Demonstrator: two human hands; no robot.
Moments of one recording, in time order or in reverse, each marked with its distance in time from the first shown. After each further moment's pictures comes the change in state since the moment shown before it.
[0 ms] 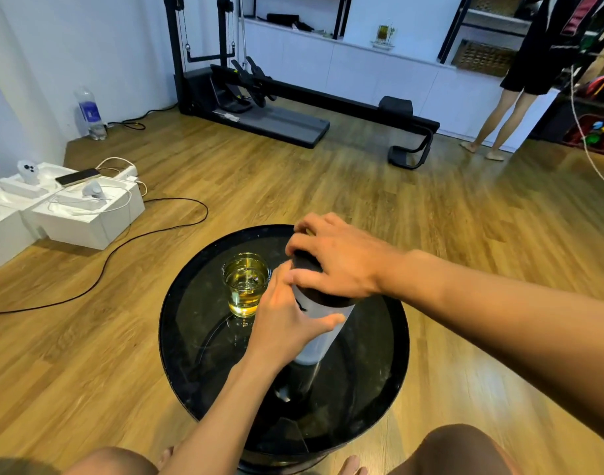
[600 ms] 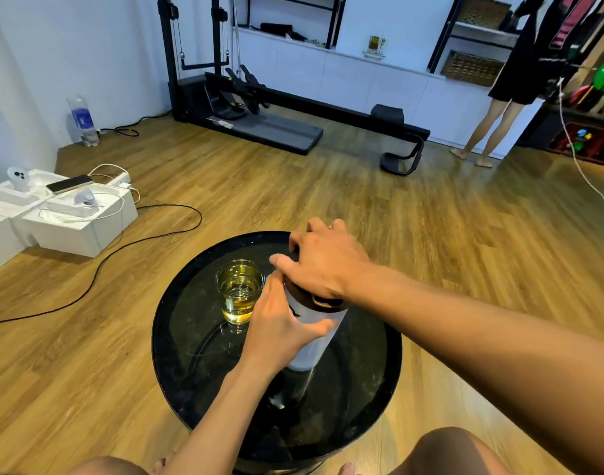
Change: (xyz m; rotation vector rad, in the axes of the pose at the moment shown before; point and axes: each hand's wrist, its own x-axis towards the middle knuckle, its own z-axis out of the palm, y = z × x) left_hand 0.000 -0.004 0.003 0.016 0.034 0.006; right_hand 0.011 -0.014 0.011 -0.002 0.074 0.266
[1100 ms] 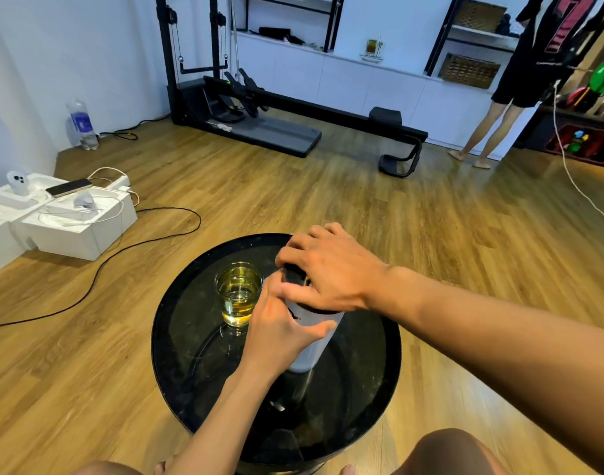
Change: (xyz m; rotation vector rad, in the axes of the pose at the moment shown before) left_hand -0.001 0.001 0.003 0.016 0.025 0.054; right_hand -0.011 0.017 -0.002 -0.099 0.106 -0.303
